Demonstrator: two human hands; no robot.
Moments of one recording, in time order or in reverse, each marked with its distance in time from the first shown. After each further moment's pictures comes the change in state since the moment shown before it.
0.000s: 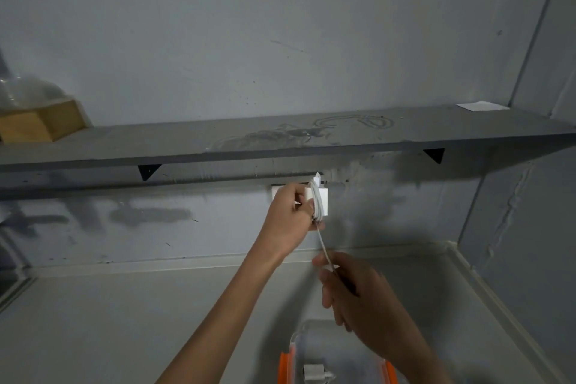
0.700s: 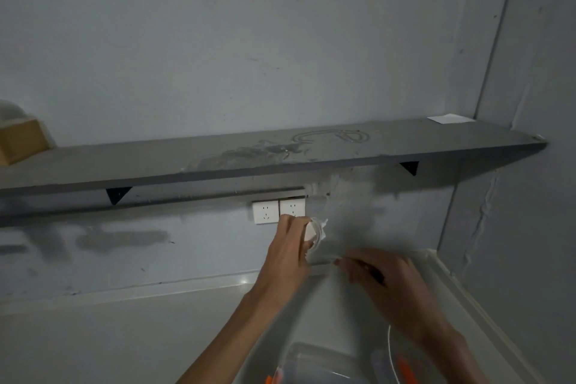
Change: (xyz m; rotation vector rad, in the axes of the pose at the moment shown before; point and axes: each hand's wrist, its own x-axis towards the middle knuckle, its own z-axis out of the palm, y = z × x) left_hand 0.014 -0.059 0.031 0.484 0.010 0.483; right_hand 0.024 0.031 -0.061 -0.362 0.229 -0.217
